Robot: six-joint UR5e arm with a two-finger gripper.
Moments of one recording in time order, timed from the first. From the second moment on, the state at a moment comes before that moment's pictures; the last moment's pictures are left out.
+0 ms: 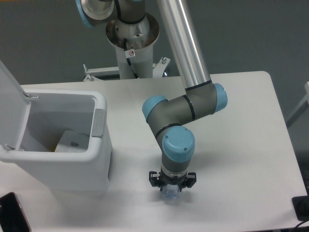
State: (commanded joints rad) arm 2.37 -2.22 -1.47 -0.91 1.51 0.43
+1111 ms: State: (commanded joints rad) arm 2.50 -1.96 -1.22 -0.83 1.15 0.17
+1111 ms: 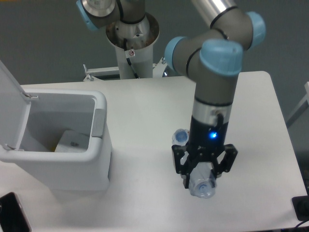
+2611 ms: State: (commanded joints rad) arm 2.09 -1.82 -1.38 -0.82 1.09 0.11
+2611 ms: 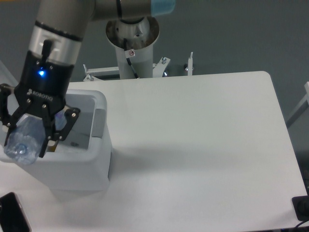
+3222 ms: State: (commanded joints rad) arm 2.20 -1.76 -1.39 -0.82 1.10 0.12
